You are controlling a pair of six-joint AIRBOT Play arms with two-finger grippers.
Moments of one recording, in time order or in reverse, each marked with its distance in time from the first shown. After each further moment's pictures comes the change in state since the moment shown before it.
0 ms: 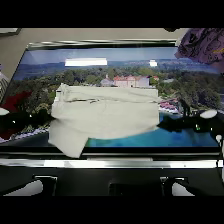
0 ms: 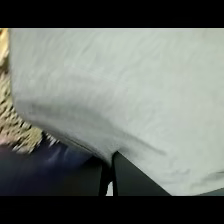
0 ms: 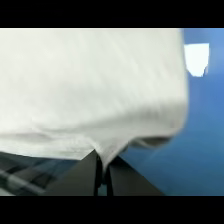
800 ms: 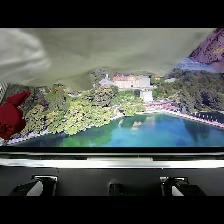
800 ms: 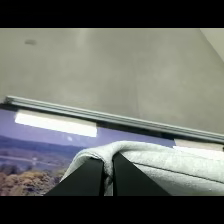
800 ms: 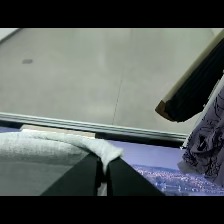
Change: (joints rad) left arm -0.114 0.415 1.066 0.566 -0.085 -0.441; right arm 0.257 0.299 1.223 -0.544 0.001 0.319
